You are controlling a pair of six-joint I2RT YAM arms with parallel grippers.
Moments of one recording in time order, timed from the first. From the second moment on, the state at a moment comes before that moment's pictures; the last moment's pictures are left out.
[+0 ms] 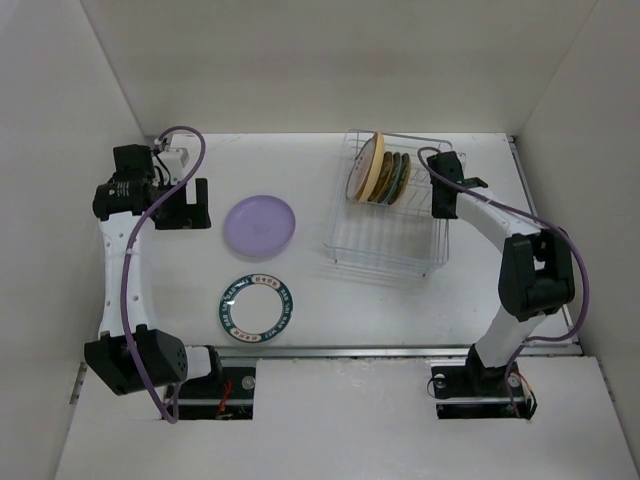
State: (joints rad) left arm 0.19 1.30 1.46 -1.14 0.20 0.16; right arm 0.20 1.74 1.28 -0.54 0.46 0.25
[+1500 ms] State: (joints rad) left arm 0.19 1.35 1.46 -1.15 0.19 0.16; right arm 0.31 2.04 1.85 -0.40 0.37 0.31
